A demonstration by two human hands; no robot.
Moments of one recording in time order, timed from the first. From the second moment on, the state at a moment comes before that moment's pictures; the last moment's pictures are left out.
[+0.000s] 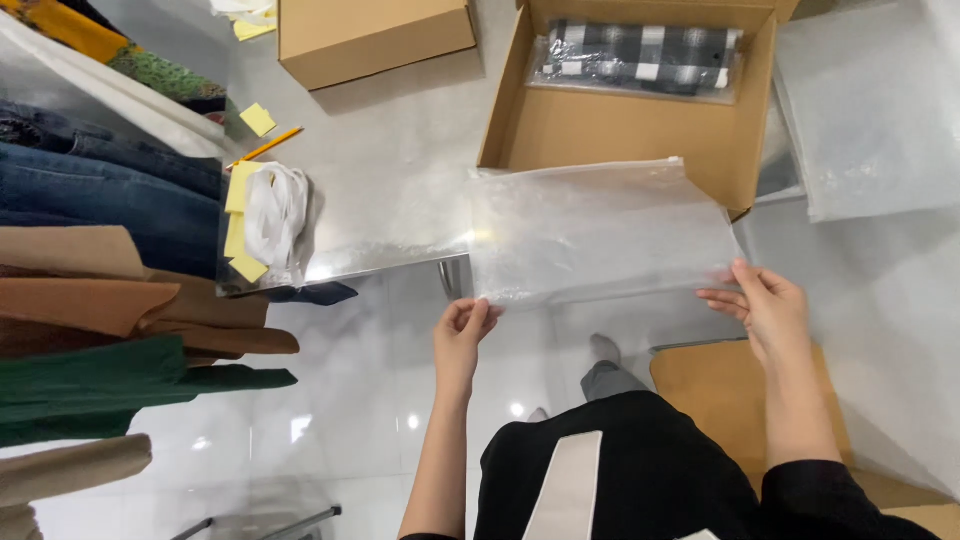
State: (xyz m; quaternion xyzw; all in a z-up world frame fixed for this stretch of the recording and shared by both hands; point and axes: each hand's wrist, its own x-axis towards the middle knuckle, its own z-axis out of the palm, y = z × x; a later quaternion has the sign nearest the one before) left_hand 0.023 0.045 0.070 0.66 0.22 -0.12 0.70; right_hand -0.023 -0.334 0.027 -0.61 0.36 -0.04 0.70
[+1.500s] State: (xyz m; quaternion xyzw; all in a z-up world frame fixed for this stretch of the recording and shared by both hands) left_hand -0.089 0.113 0.076 0.76 -0.08 -0.04 0.64; right_hand -0.103 -0.136 0.096 -0.70 0.06 -0.11 0.70
